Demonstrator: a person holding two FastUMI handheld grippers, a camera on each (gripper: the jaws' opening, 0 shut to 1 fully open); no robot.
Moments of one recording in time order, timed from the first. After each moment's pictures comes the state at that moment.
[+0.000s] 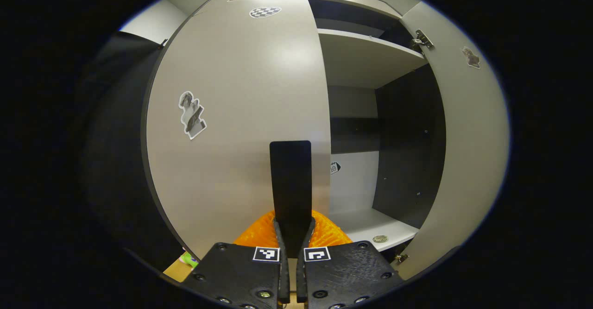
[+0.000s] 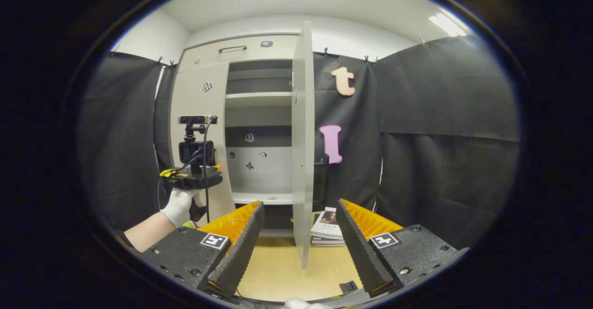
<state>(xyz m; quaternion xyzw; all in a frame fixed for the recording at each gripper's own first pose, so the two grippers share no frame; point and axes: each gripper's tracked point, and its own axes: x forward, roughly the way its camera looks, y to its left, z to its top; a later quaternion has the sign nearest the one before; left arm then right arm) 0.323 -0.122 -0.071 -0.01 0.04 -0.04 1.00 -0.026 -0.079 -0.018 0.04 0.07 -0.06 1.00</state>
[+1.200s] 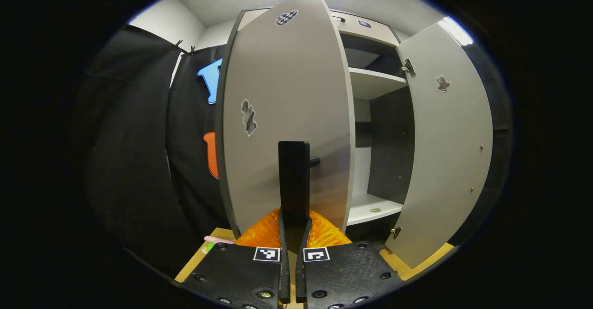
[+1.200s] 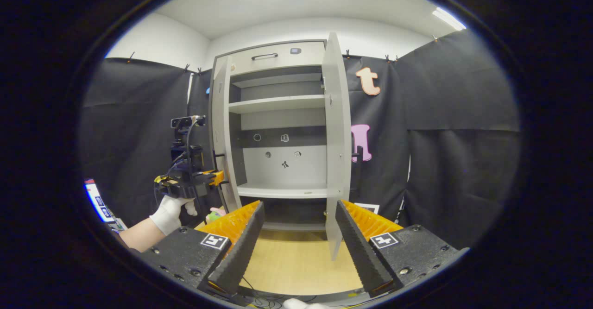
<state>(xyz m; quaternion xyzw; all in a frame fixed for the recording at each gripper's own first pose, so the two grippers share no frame) 0.208 -0.050 -0.066 -0.01 0.04 -0.05 1.00 -0.078 -0.015 -0.025 0.05 0.06 0.04 1.00</state>
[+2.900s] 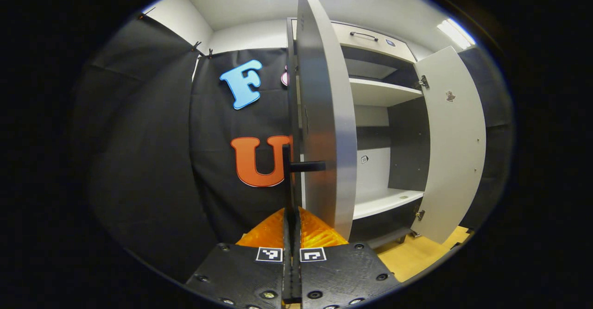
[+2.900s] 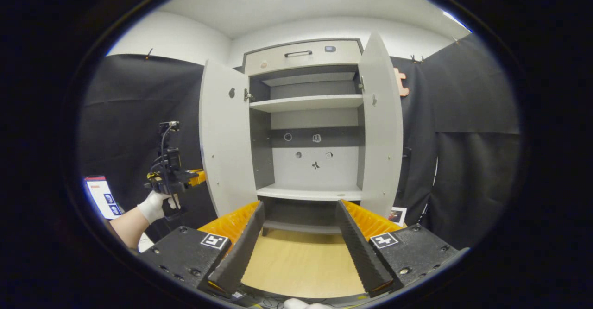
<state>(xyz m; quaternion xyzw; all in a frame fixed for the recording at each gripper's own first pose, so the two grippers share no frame) 0.185 0.102 -0.074 0.00 0.02 -0.06 1.00 -0.066 0.059 -0.014 0.04 0.05 0.11 0.99</state>
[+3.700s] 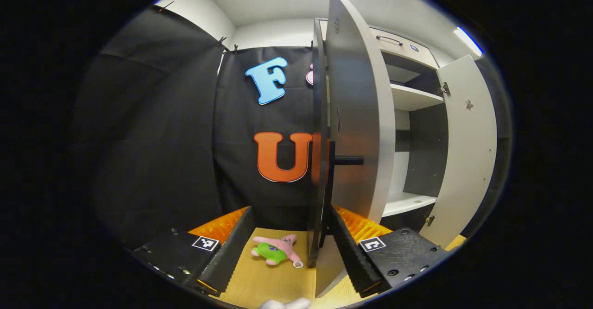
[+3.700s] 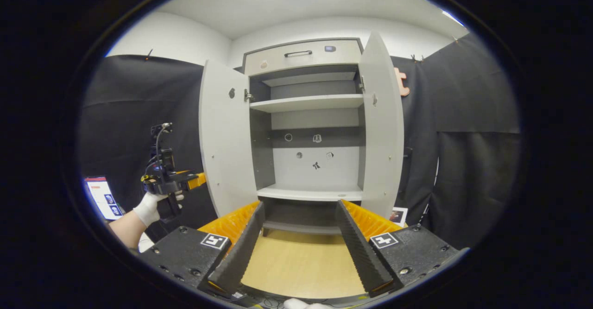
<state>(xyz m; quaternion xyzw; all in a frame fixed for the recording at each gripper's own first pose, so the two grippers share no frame) 0.169 0.135 -0.080 -0.04 0.03 0.00 1.00 -0.063 0.060 -0.015 0.04 0.05 0.11 0.99</state>
